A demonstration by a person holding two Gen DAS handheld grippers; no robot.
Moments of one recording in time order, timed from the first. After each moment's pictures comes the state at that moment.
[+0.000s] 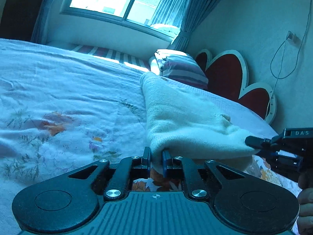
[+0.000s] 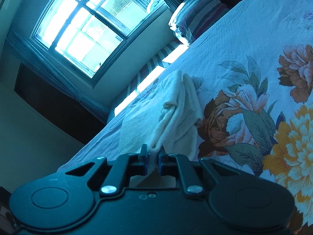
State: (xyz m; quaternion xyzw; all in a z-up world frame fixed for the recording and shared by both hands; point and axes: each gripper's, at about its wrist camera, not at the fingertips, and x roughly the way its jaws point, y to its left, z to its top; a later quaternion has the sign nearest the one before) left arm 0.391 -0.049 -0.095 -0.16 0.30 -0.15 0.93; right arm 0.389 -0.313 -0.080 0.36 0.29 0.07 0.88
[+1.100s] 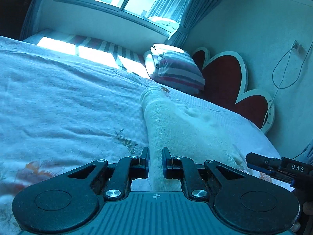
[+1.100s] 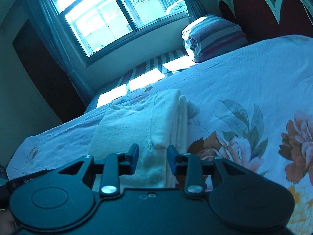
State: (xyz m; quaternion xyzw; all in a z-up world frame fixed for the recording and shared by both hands) left arm 0.510 -0.044 -0.084 -0.18 0.32 -0.18 0.91; right arm 0.449 -0.315 -0.065 0.19 0.30 0.07 0.93
